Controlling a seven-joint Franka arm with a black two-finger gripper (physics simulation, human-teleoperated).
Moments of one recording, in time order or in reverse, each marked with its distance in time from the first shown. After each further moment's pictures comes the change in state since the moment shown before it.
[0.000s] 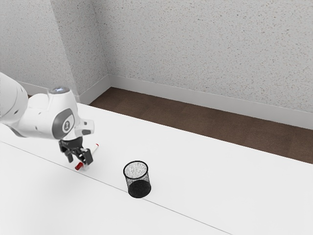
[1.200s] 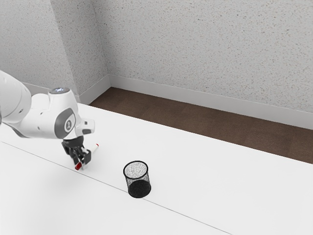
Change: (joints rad) arm 0.031 0.046 -0.020 0.040 -0.035 0.016 0.071
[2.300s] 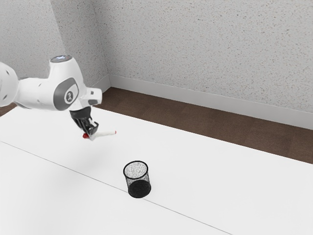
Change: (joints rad) arm -0.024 -0.146 -0.040 0.108 0.069 -0.117 -0.050
